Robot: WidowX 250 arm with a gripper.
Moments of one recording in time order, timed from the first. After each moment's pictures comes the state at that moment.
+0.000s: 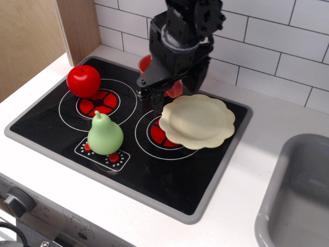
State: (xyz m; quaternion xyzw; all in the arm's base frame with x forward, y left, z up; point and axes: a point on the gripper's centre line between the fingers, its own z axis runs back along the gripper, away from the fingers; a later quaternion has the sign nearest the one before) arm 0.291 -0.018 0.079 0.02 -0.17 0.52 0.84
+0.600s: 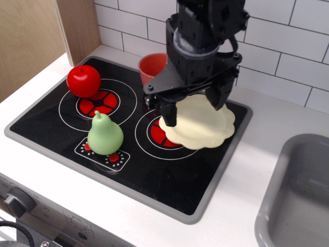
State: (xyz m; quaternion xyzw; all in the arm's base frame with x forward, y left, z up) arm 0.263 -0.046 0.098 -0.01 -0.14 0.44 0.89
